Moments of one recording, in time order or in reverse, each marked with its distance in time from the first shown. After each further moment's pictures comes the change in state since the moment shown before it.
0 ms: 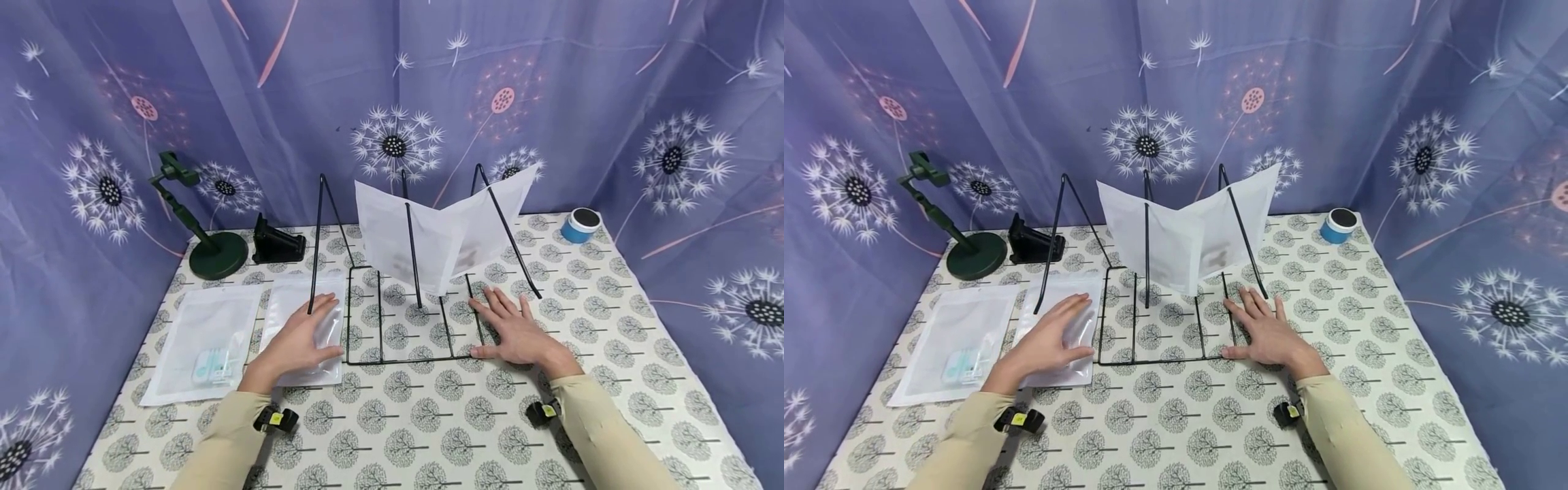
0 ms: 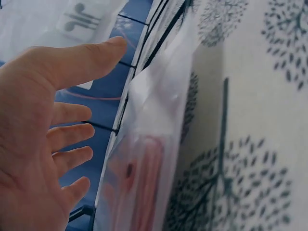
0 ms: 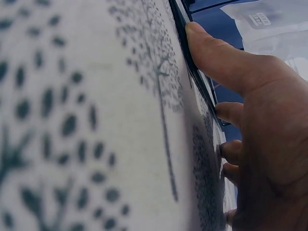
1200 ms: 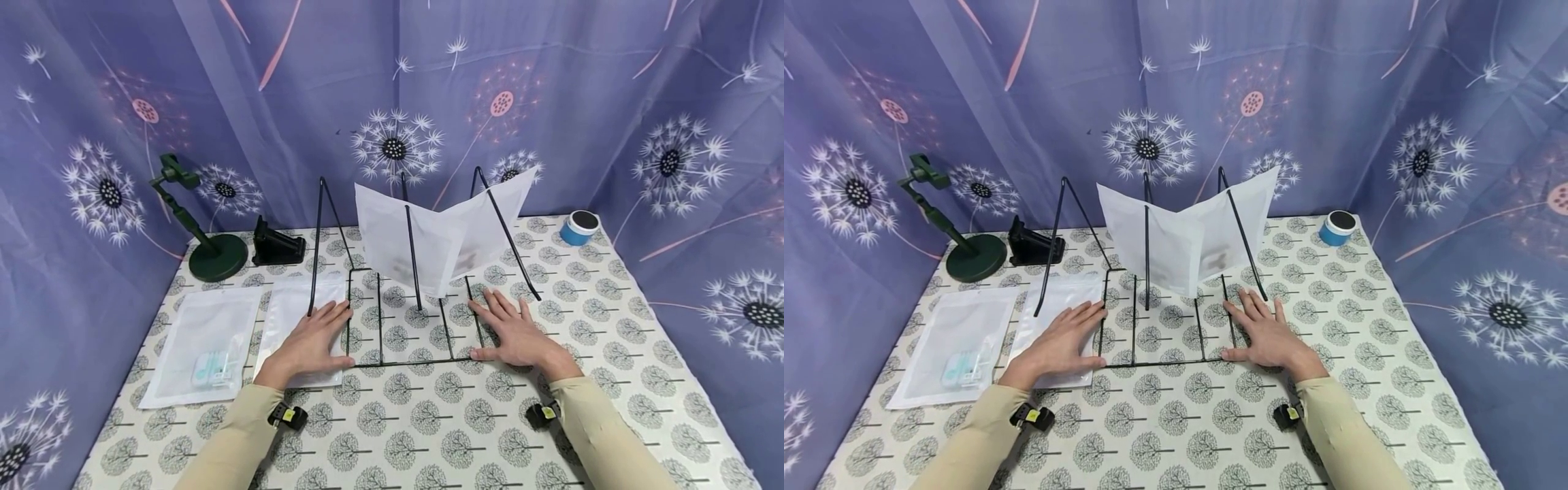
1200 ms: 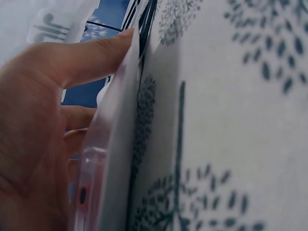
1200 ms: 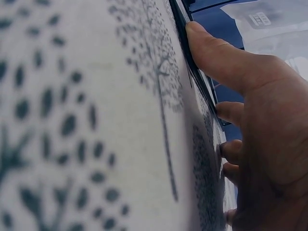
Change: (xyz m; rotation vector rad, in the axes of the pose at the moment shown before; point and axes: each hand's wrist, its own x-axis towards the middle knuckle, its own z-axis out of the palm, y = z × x) left_hand 0.010 0.008 0.015 0.178 -0.182 -0.005; right_hand -0.001 -0.003 -0.002 0.012 0.003 -0.003
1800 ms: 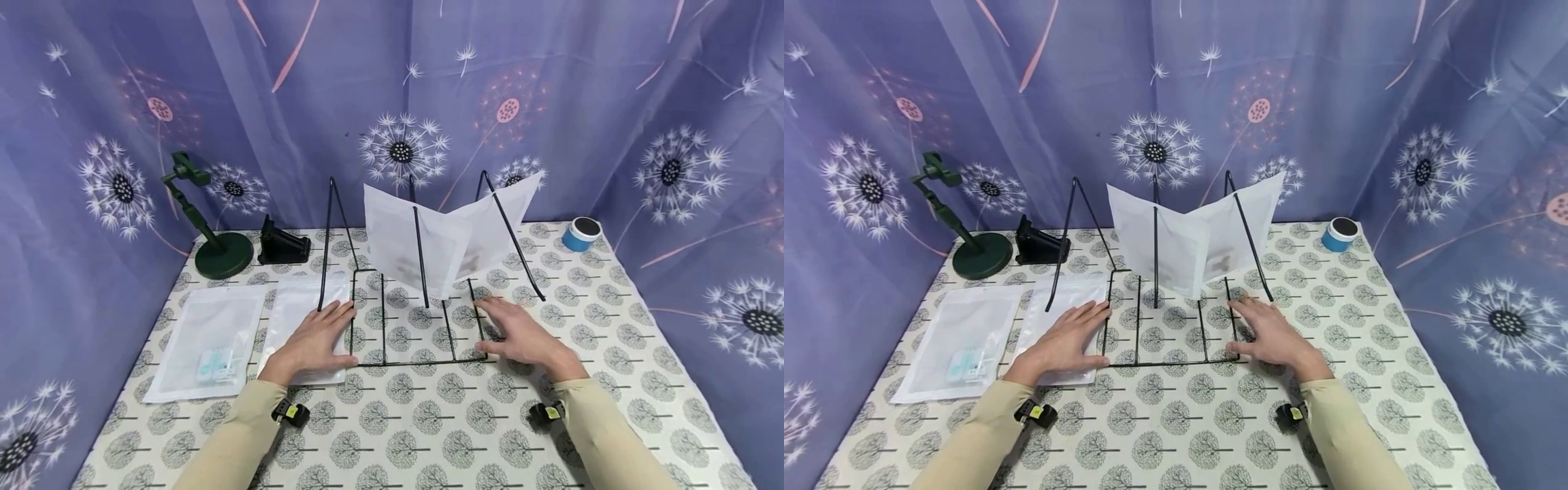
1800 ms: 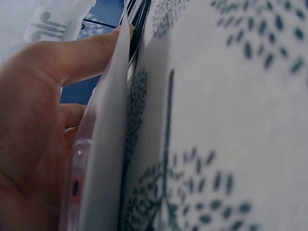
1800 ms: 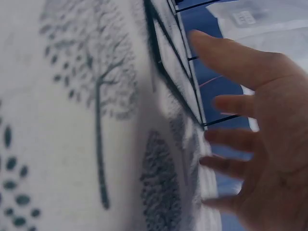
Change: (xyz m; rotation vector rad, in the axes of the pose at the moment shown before) left_hand -0.002 -0.003 0.002 0.001 0.014 0.026; right_hand 0.000 -0.006 -0.014 0.177 0.108 -0.061
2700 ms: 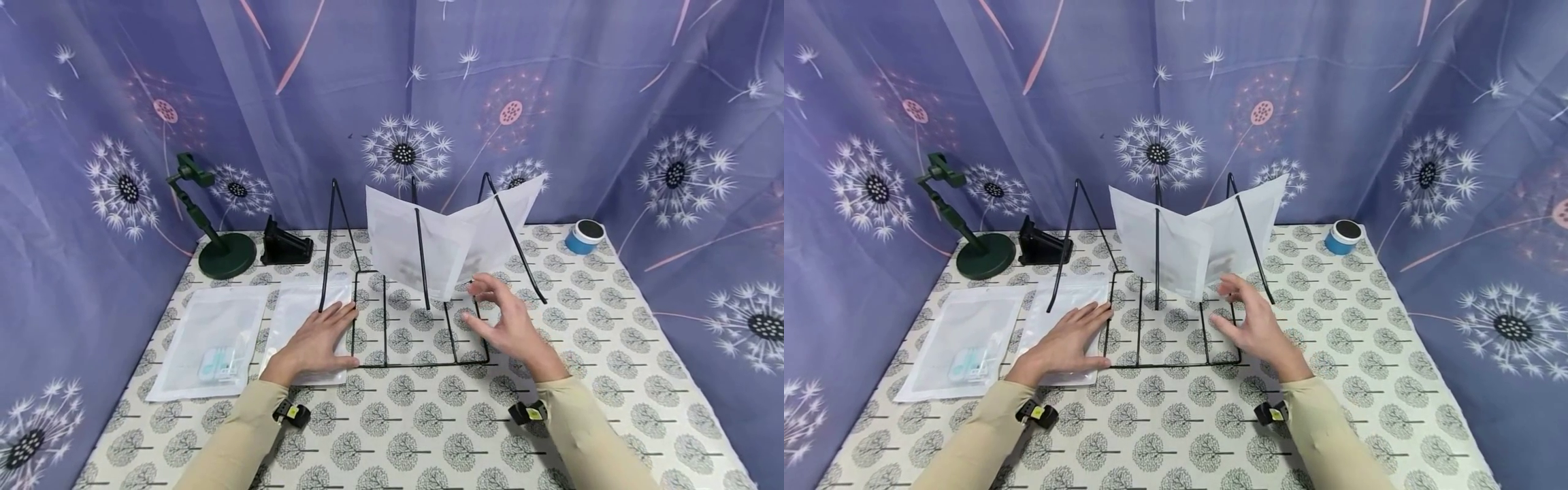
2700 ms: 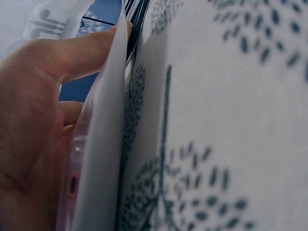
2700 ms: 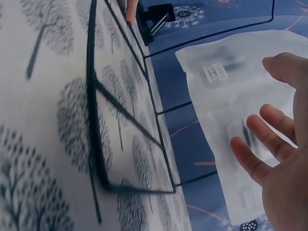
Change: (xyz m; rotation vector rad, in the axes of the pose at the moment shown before) left_hand 0.000 0.002 -0.001 -0.004 -0.025 -0.011; right_hand 0.021 -0.079 -0.027 0.302 0.544 -0.372
